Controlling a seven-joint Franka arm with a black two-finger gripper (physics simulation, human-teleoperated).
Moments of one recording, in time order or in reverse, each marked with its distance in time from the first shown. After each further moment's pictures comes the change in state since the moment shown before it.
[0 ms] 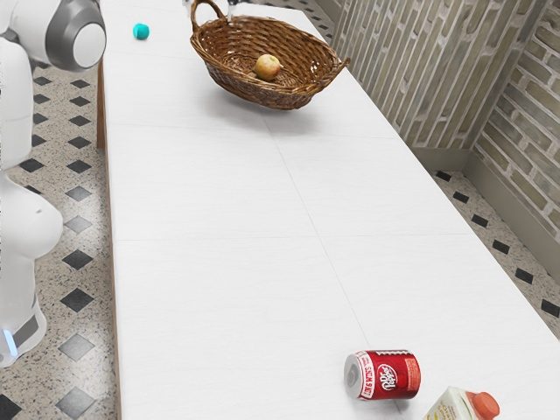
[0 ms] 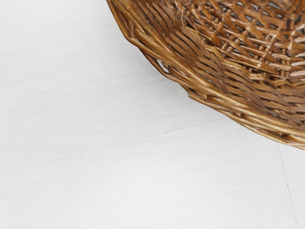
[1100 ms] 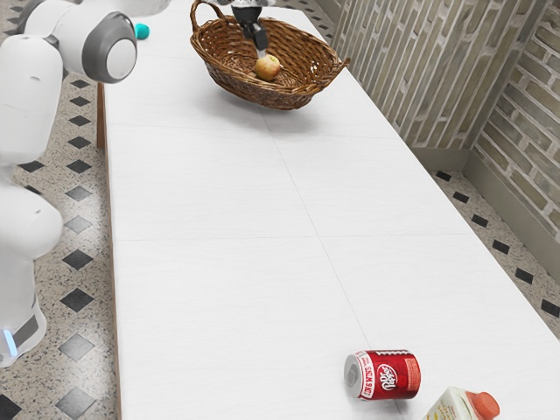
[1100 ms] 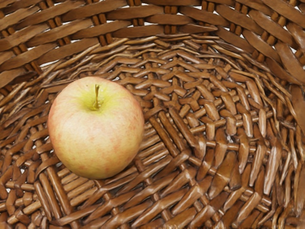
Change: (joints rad) arm -0.062 0.252 -0.067 -0.046 -0.002 0.638 1.007
